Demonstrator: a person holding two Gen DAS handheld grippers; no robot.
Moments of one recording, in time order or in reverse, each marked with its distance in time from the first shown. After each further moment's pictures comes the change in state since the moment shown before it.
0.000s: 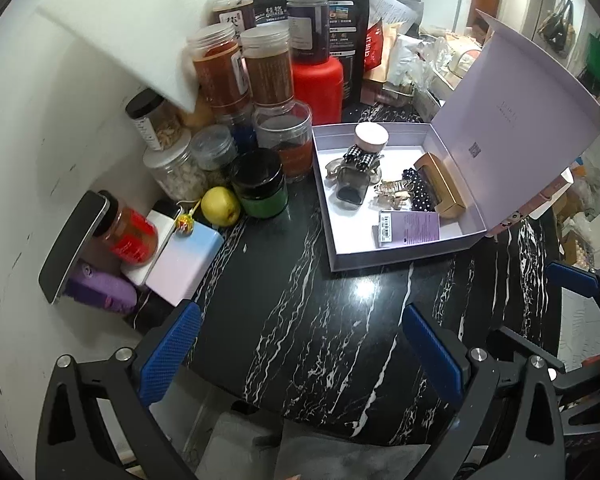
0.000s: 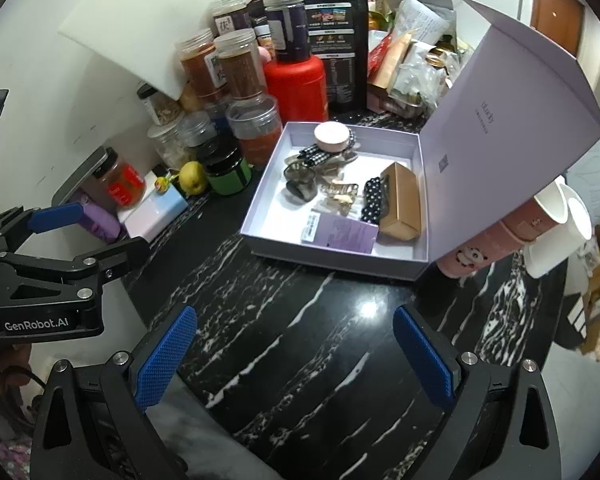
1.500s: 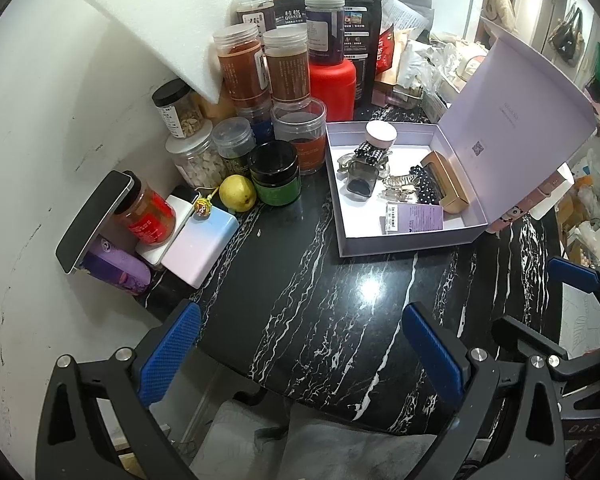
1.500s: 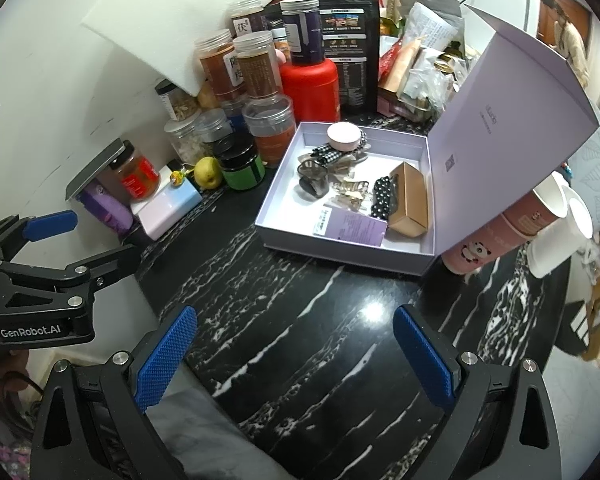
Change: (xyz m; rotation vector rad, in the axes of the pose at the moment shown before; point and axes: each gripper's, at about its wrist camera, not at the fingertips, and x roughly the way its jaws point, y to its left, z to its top) left arm -0.021 0.008 -0.020 -0.037 -0.010 0.033; right arm -0.011 0.007 -0.011 -0.020 -0.017 0.020
